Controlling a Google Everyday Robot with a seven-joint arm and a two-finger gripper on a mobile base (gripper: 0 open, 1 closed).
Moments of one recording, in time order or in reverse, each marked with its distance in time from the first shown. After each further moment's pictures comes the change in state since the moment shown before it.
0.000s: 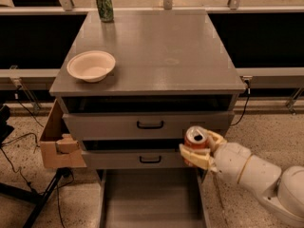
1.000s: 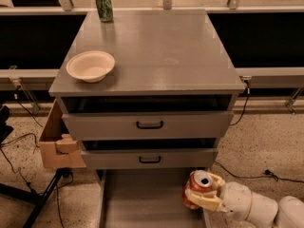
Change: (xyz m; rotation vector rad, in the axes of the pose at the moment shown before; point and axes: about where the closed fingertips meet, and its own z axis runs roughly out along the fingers) arm 0.127 0.049 -0.037 -0.329 -0.133 0.207
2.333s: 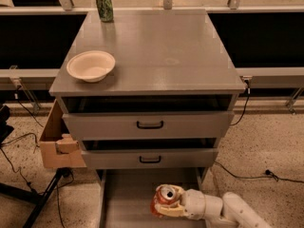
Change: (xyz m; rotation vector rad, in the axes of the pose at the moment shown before) arm 0.144 0.003 0.091 -0.283 -0.110 0.051
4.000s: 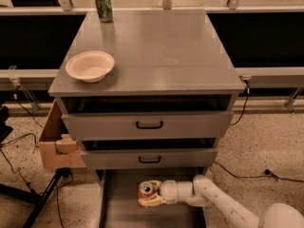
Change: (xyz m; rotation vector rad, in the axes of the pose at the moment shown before) arm 0.143 -0.090 0.063 -0.145 0.186 -0.063
